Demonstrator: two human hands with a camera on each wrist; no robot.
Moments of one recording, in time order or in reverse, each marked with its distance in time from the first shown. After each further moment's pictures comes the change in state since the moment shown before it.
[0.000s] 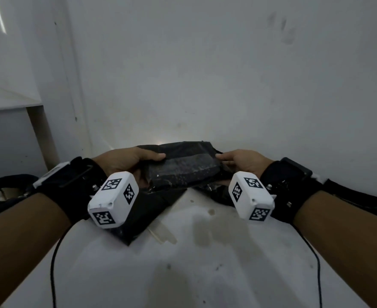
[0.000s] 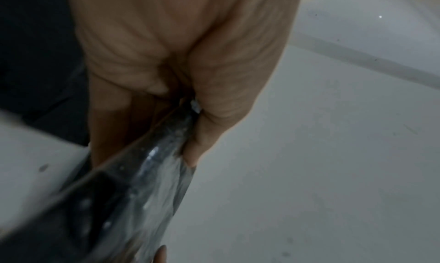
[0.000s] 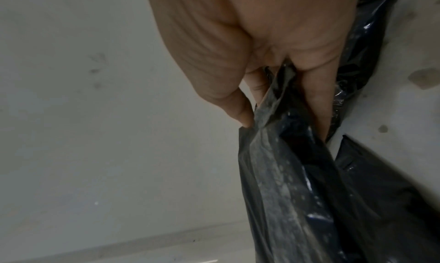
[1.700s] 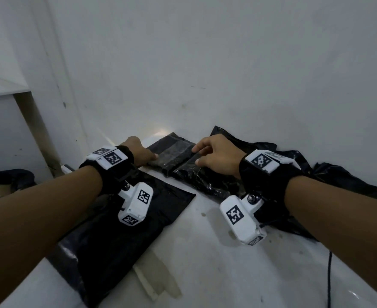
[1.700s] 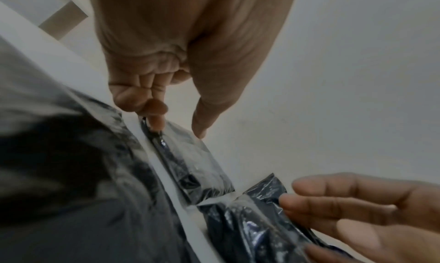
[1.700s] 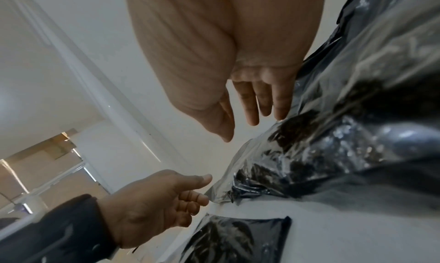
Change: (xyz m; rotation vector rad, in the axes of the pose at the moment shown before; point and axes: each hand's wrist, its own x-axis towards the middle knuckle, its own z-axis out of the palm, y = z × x) left_hand 0.213 -0.007 -0.068 0.928 0.592 0.092; right_hand 0.189 0.024 0.023 -0.841 -0.046 -0.558
